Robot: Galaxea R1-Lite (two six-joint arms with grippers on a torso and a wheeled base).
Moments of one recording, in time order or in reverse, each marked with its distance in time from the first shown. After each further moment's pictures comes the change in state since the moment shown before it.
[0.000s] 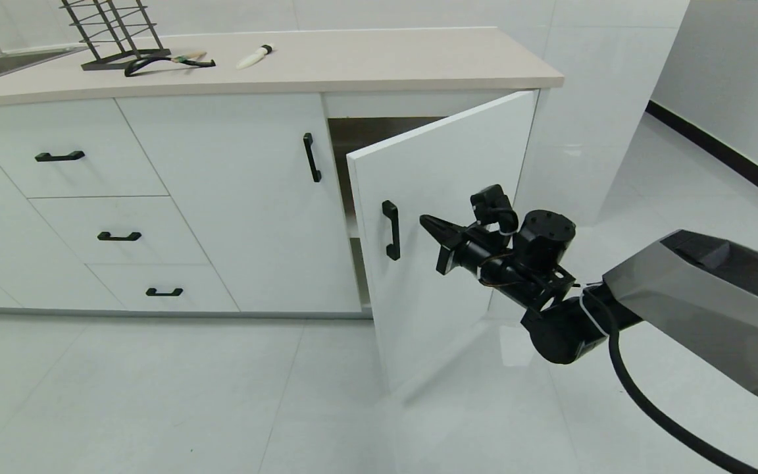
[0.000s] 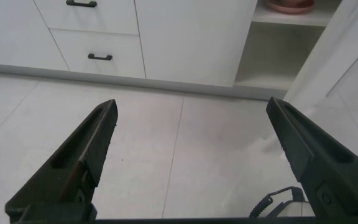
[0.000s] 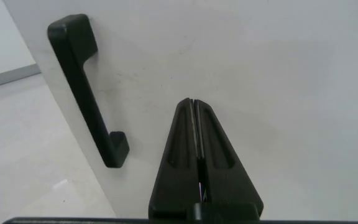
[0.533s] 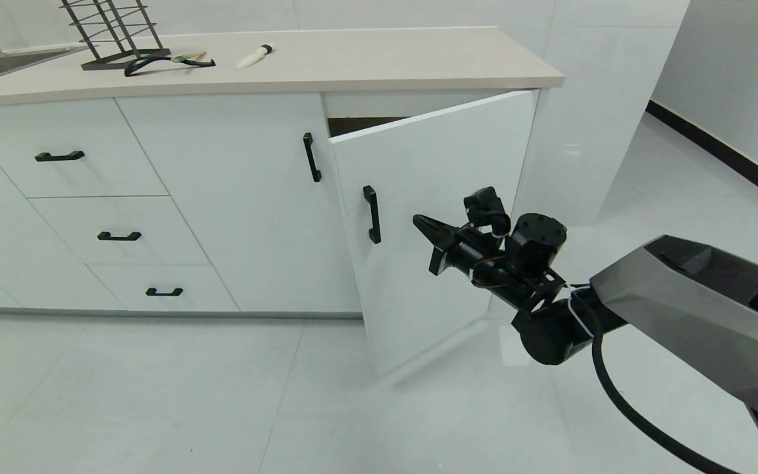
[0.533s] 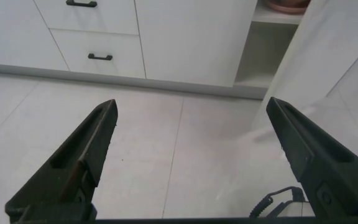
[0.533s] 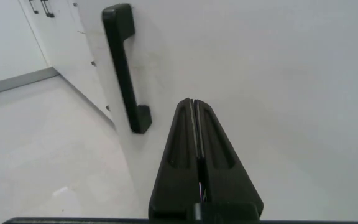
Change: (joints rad) left arm 0.000 0.000 0.000 -0.001 -0.001 0.005; right arm 0.014 0.021 -0.022 -0.026 0.003 0.002
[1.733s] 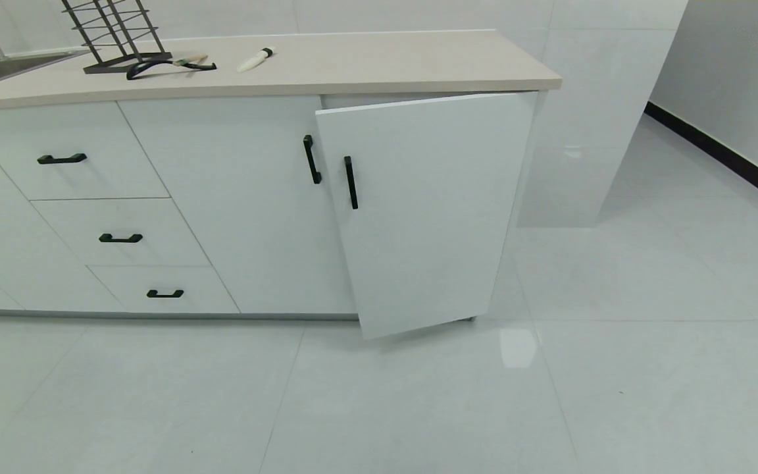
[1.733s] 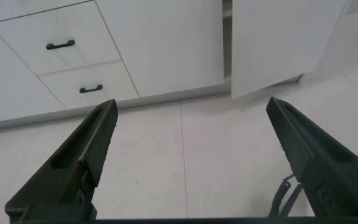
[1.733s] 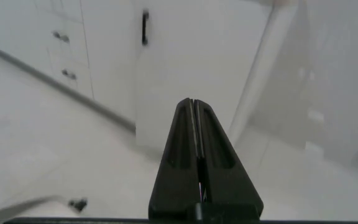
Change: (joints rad) left arm 0.000 0.000 -0.004 -0.020 -0.167 0.212; right arm -0.479 -2.009 1.314 0.845 0.138 -0.127
